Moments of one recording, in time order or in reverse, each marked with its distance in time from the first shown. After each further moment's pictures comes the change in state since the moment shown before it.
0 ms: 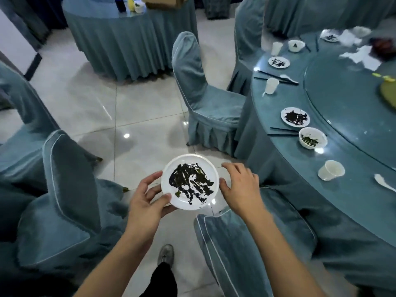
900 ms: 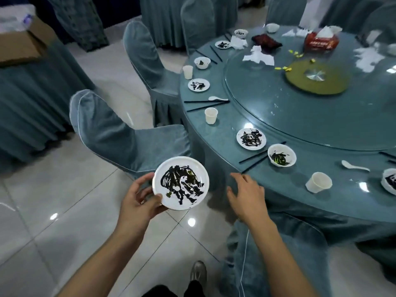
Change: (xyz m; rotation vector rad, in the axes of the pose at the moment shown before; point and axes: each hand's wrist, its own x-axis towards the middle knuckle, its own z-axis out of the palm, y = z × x) left_hand 0.365 0.123 0.155 0.216 -0.581 -0.058; right_hand 0.243 0.038 -0.004 0.040 0.195 0.677
